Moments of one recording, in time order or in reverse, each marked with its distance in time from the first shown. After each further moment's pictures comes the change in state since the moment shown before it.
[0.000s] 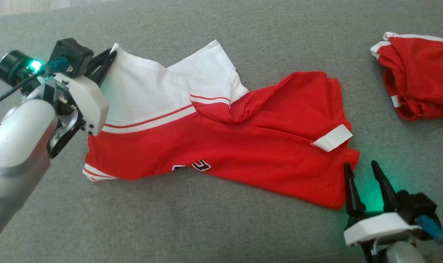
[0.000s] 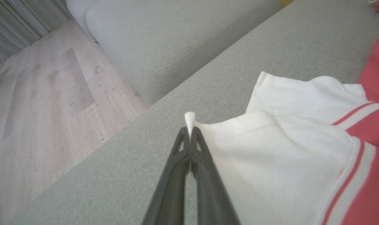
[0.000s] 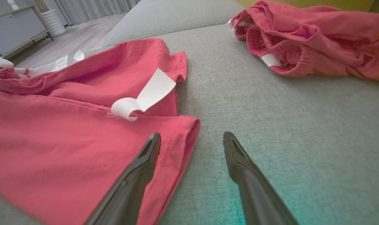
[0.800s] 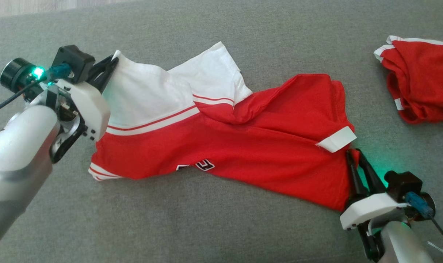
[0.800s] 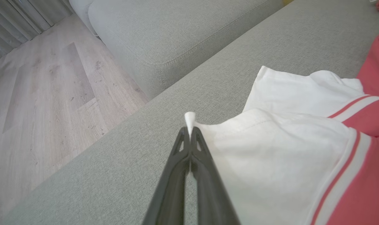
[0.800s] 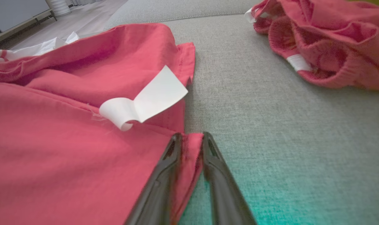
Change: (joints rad) left arm 0.019 -0.002 -0.009 0.004 -0.018 0.002 -0.009; right arm -0.166 -0.036 0.030 0.212 -0.042 0.000 0.000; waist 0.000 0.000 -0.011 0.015
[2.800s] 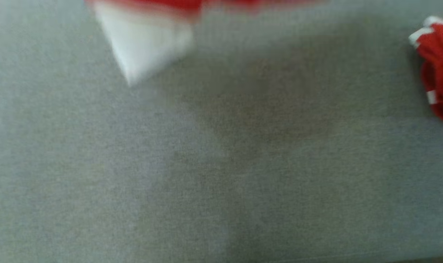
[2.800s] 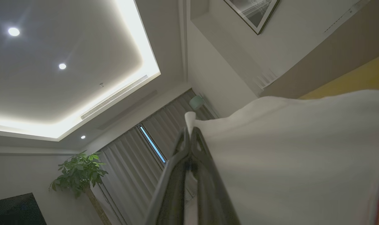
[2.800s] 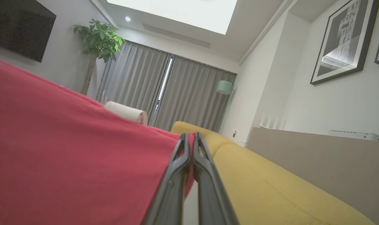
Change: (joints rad) left arm -0.801 -0.092 0.233 0.222 0.360 0.100 -0.385; right arm -1.096 -0.385 0.163 0.000 0.059 0.000 0.067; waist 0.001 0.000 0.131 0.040
